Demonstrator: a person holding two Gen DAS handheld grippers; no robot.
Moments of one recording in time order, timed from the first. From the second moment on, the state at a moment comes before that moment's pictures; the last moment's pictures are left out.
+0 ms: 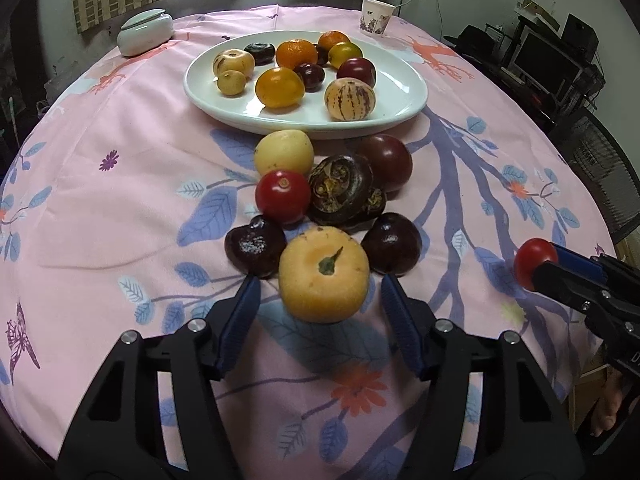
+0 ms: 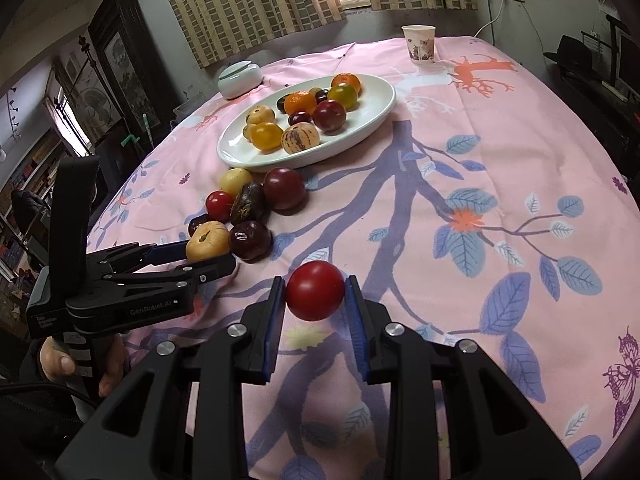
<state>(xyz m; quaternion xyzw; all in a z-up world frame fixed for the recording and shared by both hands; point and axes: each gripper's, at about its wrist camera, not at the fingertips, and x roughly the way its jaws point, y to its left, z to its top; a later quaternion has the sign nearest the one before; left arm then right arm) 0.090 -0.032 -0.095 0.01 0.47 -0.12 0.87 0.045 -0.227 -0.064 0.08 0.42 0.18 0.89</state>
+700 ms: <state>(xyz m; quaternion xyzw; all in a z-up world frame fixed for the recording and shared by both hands) 0.069 0.007 -0.063 -0.02 0.43 -0.14 0.89 0.050 -0.190 -0.054 0.07 0.42 0.19 0.88</state>
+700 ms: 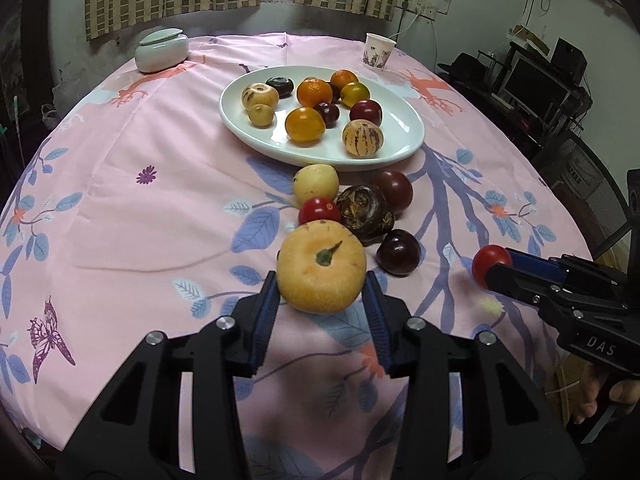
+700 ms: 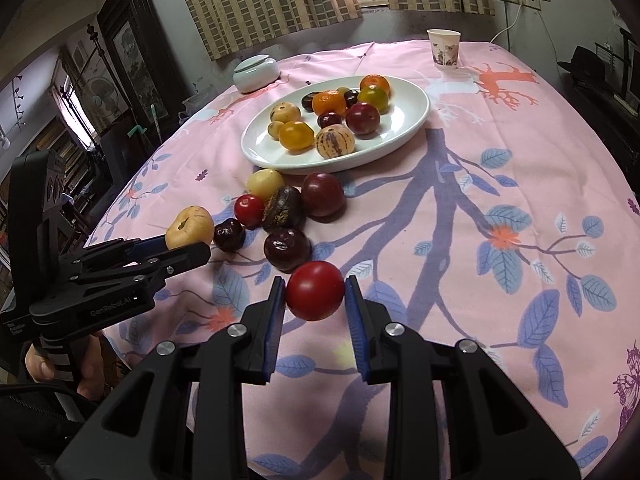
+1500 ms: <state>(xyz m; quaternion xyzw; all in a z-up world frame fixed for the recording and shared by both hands) 0.222 0.003 -0.002 0.00 0.43 -0.14 0.89 0.188 -0.174 -0.003 -0.01 0.39 0.18 0.90</state>
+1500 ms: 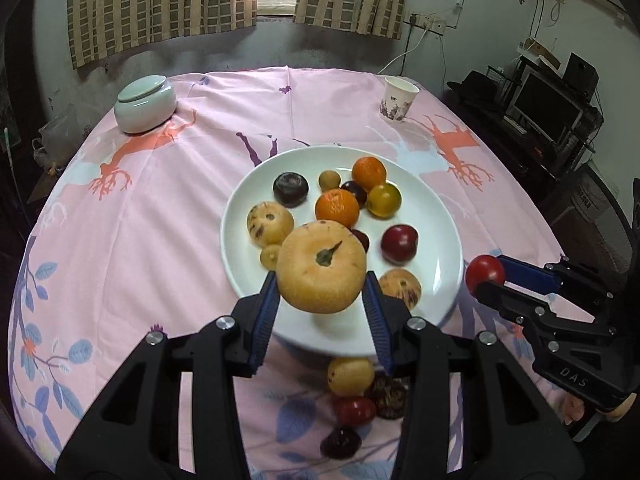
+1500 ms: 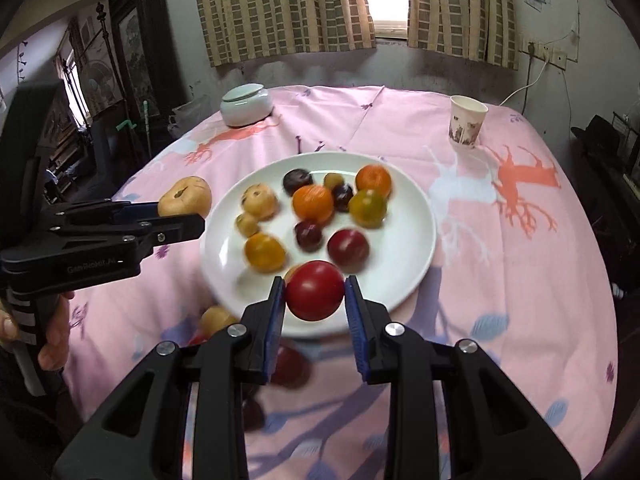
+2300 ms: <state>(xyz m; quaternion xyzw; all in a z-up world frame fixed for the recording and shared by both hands) 0.301 -0.014 -0.040 -0.01 0.47 -0.13 0.87 0.299 -0.186 -0.048 -0.03 0.43 0.12 0.89</state>
